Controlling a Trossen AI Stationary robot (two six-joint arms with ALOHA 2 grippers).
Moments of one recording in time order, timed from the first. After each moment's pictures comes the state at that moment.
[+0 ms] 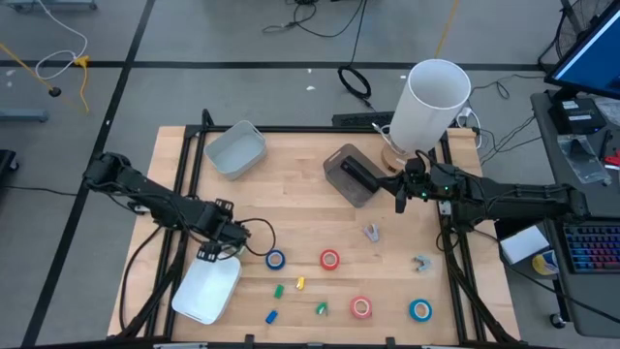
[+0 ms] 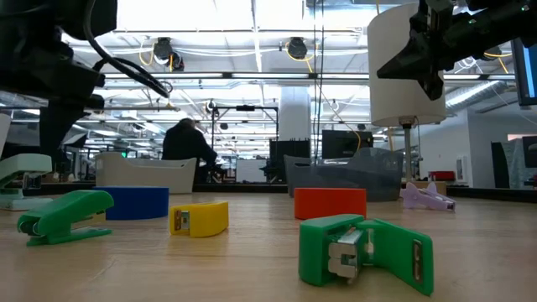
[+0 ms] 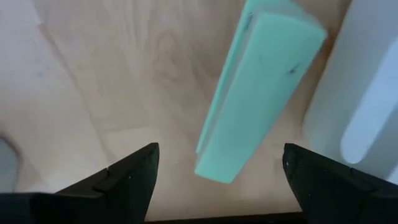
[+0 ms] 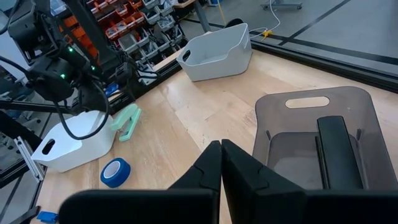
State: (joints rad) left arm -0.35 1.34 0.79 -1.16 -0.02 -0.14; right arm -0.13 0.62 0.44 -0.10 0.15 0.51
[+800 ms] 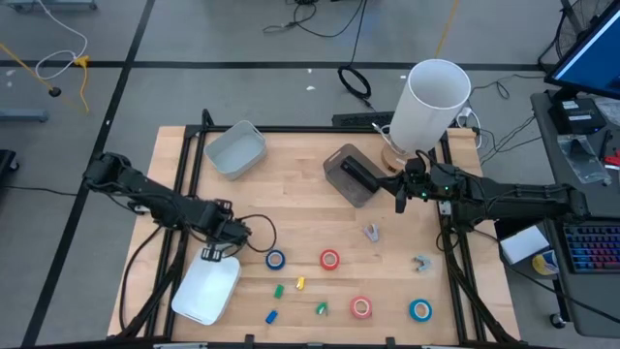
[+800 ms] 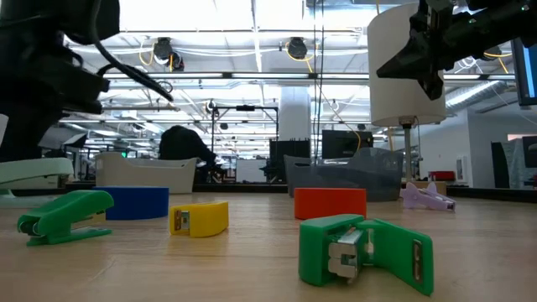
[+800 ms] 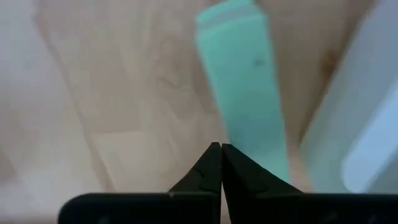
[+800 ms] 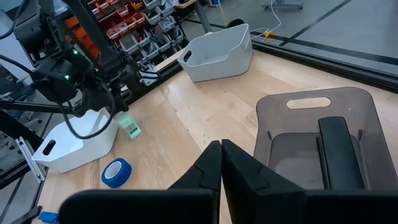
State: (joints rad) left arm -0.33 1.34 0.77 -1.13 -0.02 -0.23; right arm -0.13 0.62 0.44 -0.10 0.15 0.51
